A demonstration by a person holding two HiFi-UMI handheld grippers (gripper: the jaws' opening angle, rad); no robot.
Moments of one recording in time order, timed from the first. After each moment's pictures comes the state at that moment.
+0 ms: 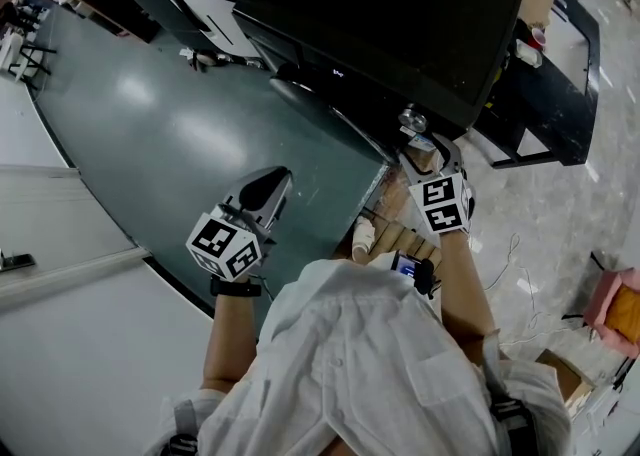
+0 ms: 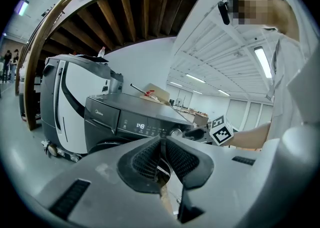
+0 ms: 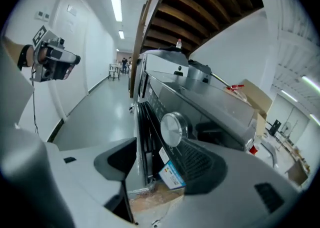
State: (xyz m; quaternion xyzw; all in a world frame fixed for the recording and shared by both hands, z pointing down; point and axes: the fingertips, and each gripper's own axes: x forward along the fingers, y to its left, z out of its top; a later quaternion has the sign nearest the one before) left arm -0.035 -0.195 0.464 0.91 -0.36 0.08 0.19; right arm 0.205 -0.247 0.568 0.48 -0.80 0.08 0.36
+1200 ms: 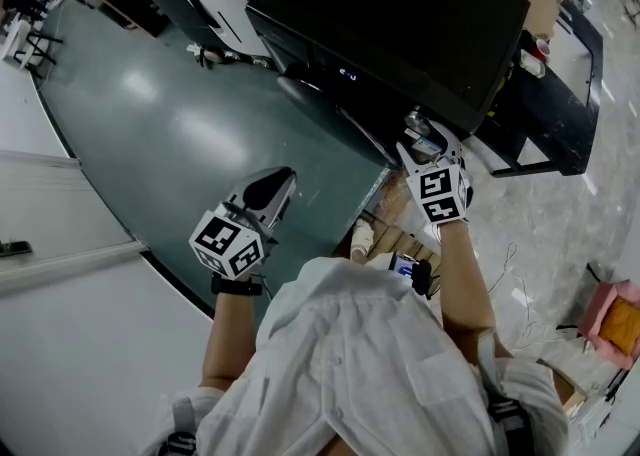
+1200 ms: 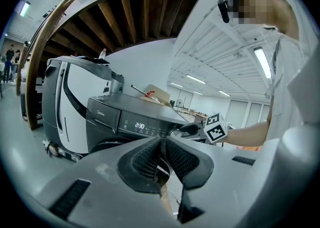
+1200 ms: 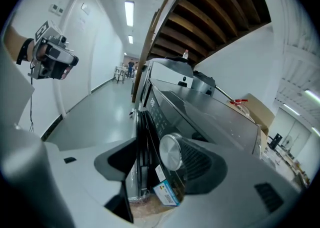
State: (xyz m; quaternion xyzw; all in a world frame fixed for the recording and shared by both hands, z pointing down) left arm -0.041 -0.184 0.462 0.91 -0.37 0.08 0.19; right arm 0.181 -0.270 0.545 0.46 -0.82 0.01 0.35
